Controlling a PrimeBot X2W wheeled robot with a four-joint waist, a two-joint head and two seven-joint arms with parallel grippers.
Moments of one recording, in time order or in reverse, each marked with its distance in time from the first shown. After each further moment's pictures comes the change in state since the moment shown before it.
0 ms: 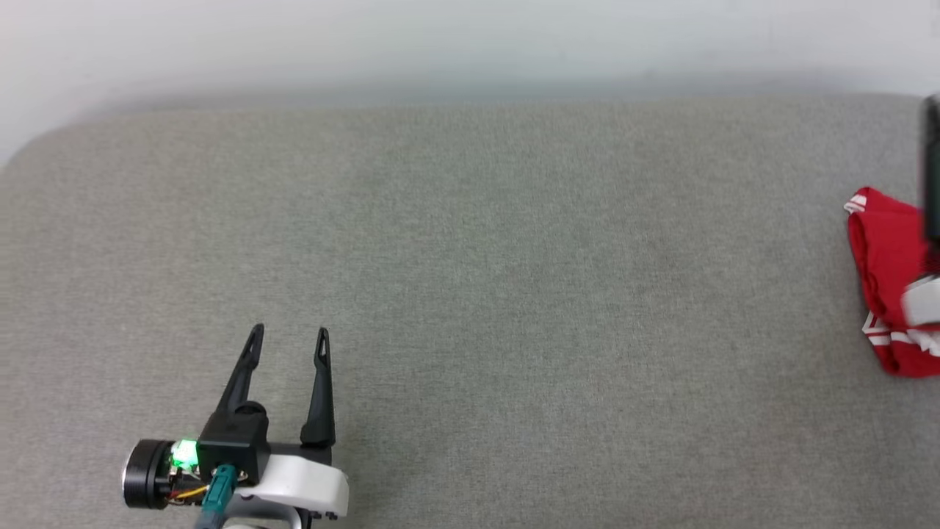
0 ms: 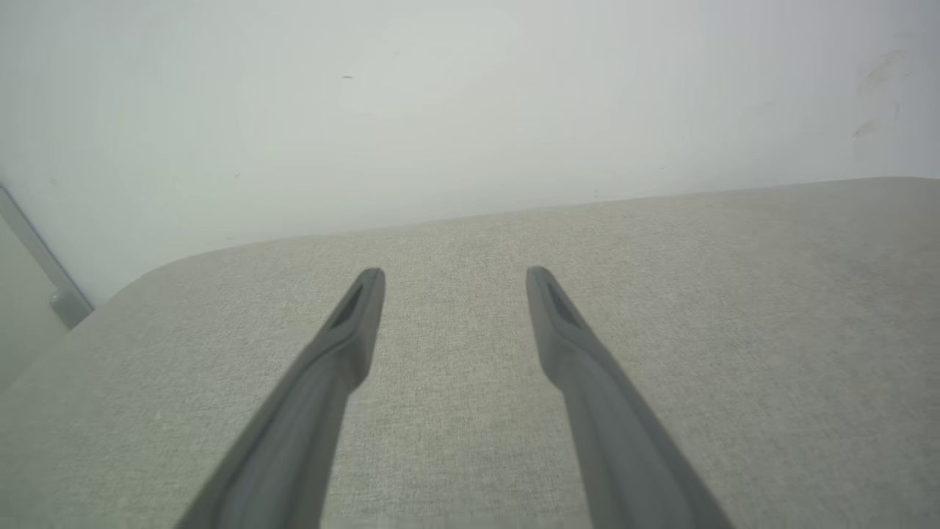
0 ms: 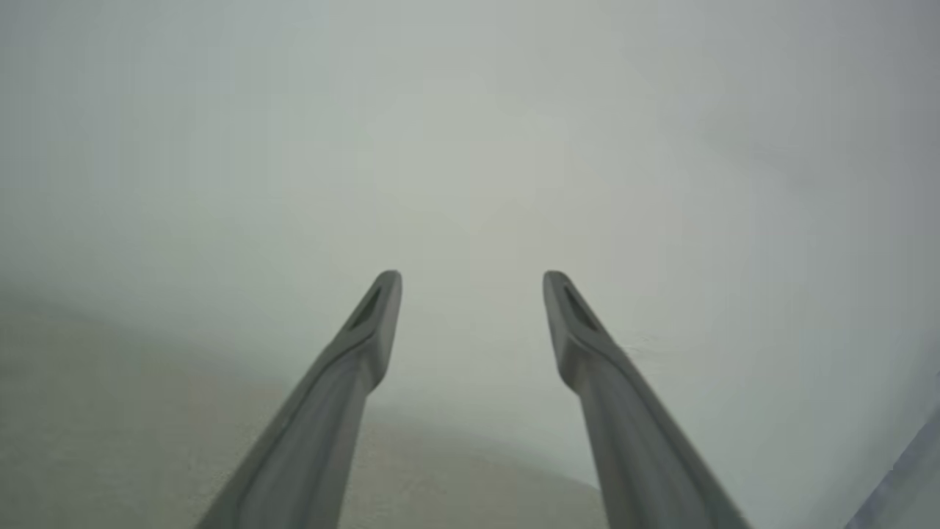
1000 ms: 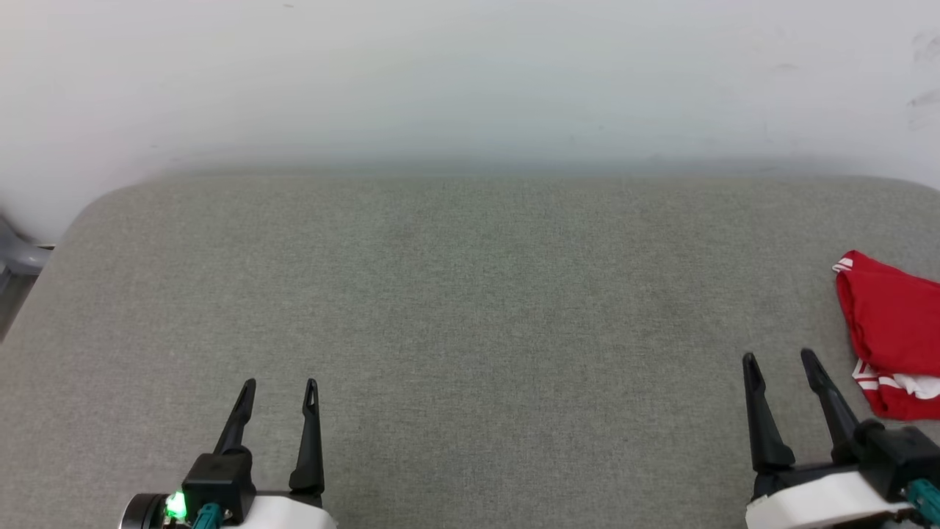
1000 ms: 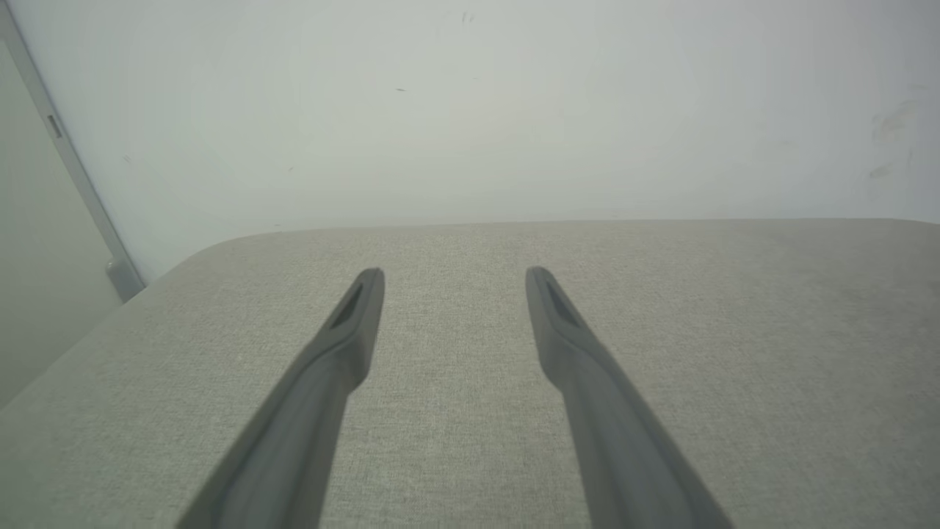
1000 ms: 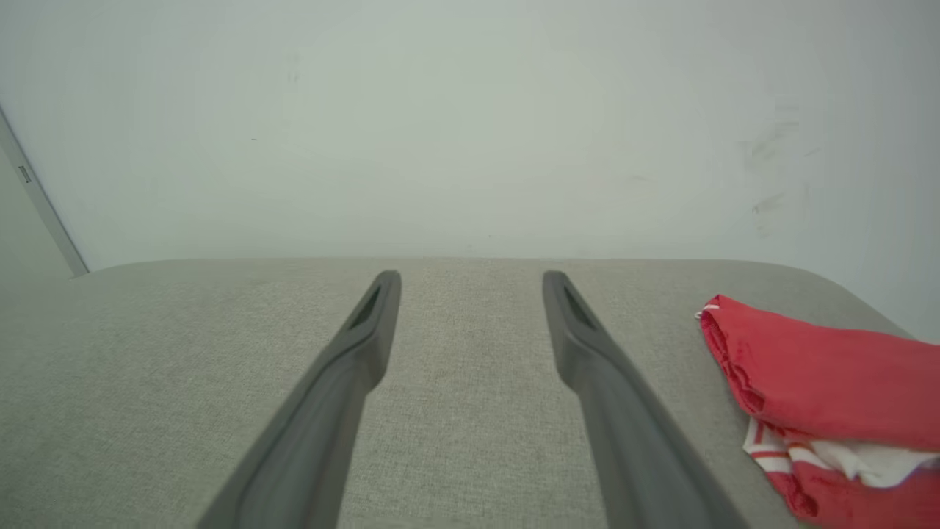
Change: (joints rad) left arm 0.093 -0.020 0.046 0.034 -0.043 -0.030 0.000; right arm 0.437 0.323 0.051 0.031 0.032 0.000 -0.089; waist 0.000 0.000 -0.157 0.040
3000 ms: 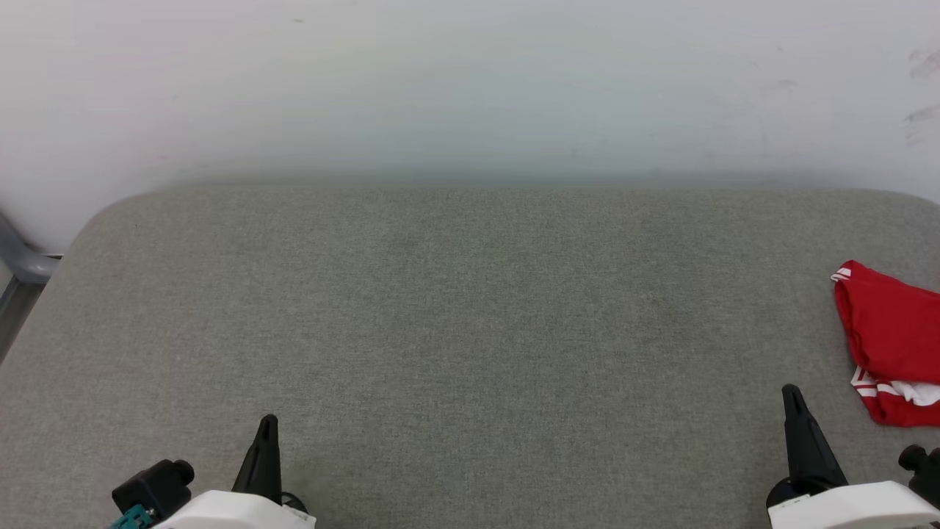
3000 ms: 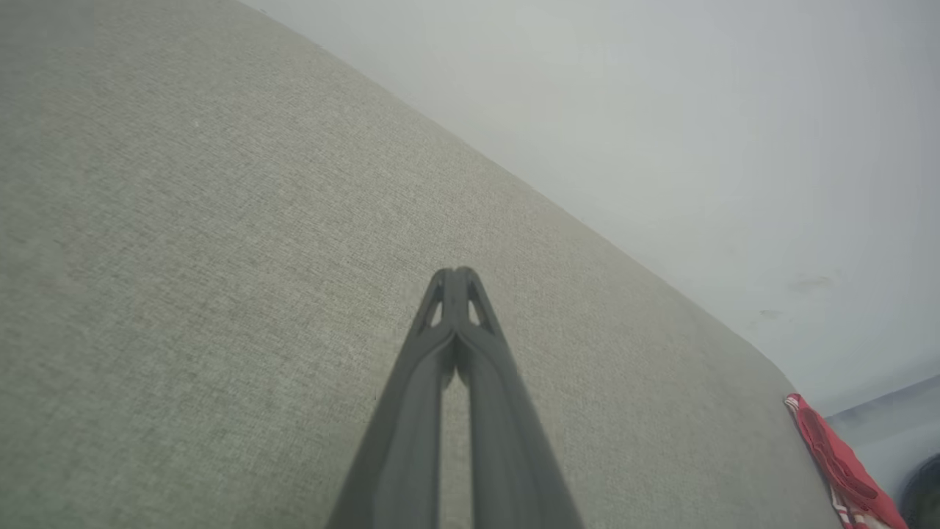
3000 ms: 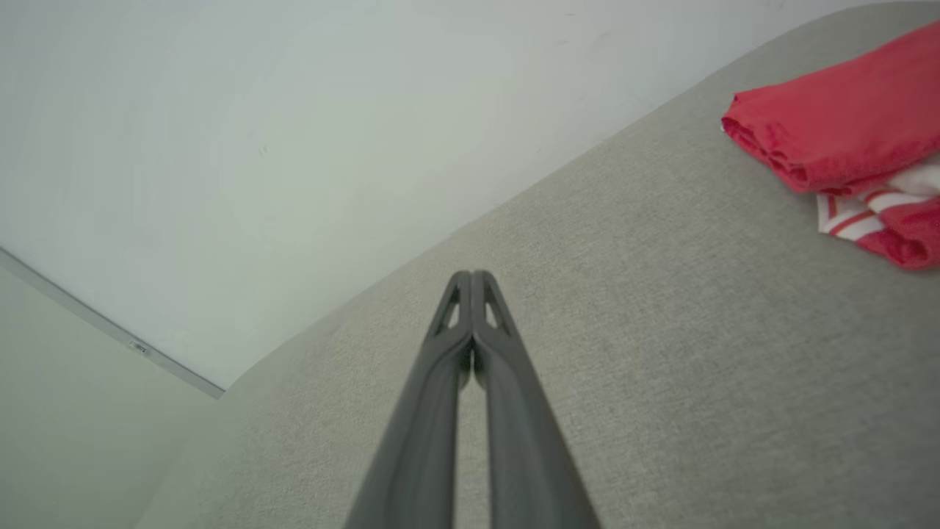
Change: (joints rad) left arm -0.009 -0.028 0.076 0.113 -0.564 -0.087 0.142; right arm 0.039 0.017 -0.027 0.049 0.545 0.000 0.124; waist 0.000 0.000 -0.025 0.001
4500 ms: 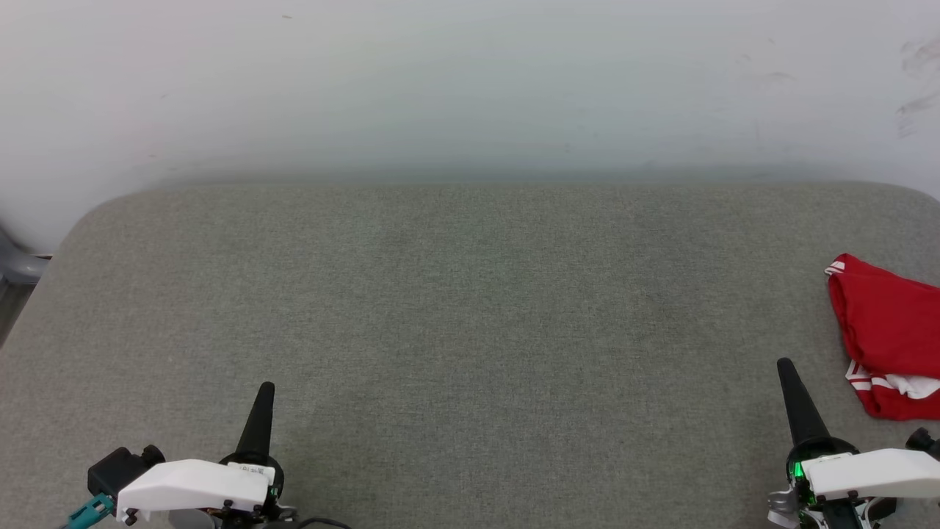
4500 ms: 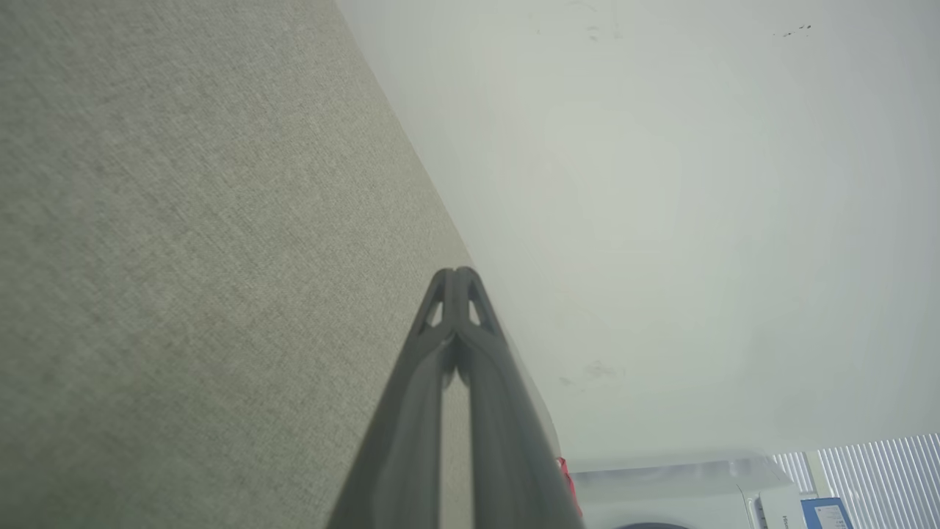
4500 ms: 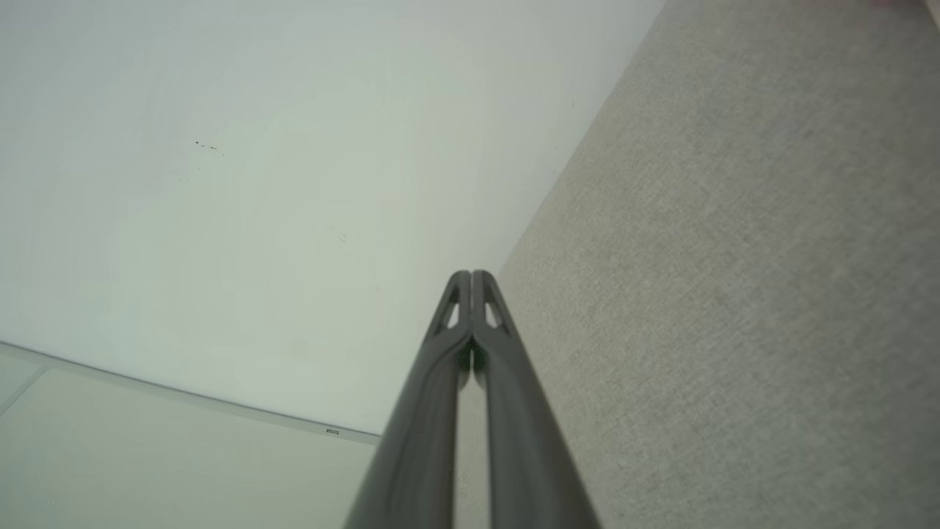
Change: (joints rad) left arm -0.090 -0.009 0.064 0.036 -0.551 -0.053 0.136; right arm -0.094 -0.004 -0.011 0.058 0.541 0.000 0.137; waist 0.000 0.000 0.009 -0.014
